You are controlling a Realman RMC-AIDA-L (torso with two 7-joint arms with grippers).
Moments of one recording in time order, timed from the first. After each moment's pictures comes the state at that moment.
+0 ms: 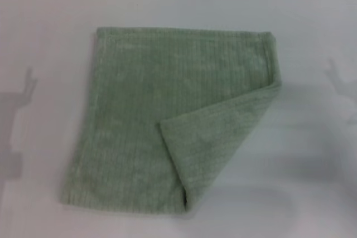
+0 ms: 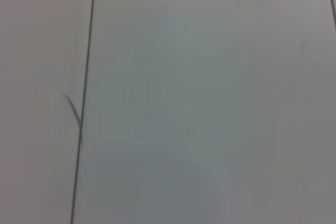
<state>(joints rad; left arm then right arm) -0.19 -2.08 -1.13 -0.27 2.46 1.35 0.11 0.32 2.09 1.01 0.20 -2.49 -1.48 0.11</state>
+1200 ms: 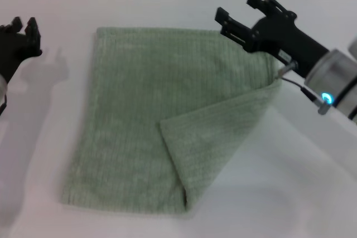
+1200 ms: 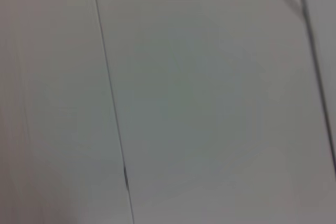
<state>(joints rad) -0.07 -1.96 -1.27 -1.08 2.55 0.30 0.12 0.36 1.90 0.90 0.93 -2.91 -0.64 0.49</state>
